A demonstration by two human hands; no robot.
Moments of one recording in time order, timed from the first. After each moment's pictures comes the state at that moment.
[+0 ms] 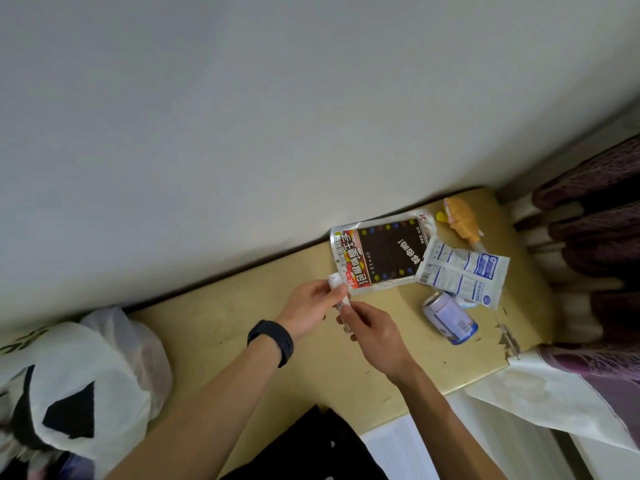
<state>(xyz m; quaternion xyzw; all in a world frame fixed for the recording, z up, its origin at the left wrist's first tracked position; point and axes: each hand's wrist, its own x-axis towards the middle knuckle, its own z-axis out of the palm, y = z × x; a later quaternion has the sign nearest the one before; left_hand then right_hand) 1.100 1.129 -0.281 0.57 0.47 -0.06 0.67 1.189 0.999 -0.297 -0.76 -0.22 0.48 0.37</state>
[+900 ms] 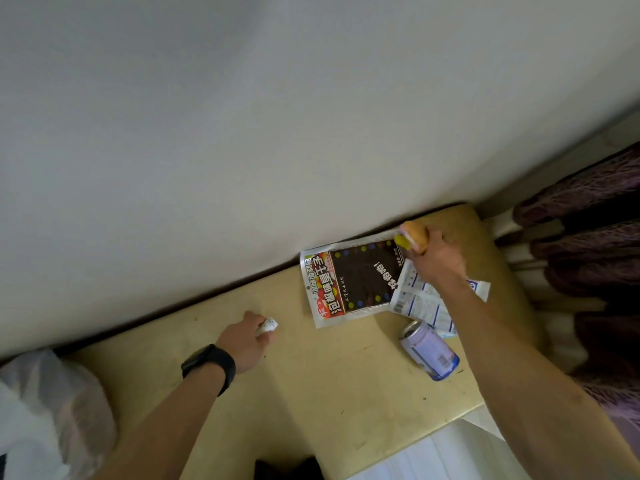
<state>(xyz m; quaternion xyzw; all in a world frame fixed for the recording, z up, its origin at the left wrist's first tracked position) 1.073 1.169 -0.363 0.72 0.48 -0.27 0.41 1.435 1.037 -0.374 -0.94 -0.25 0.23 0.06</state>
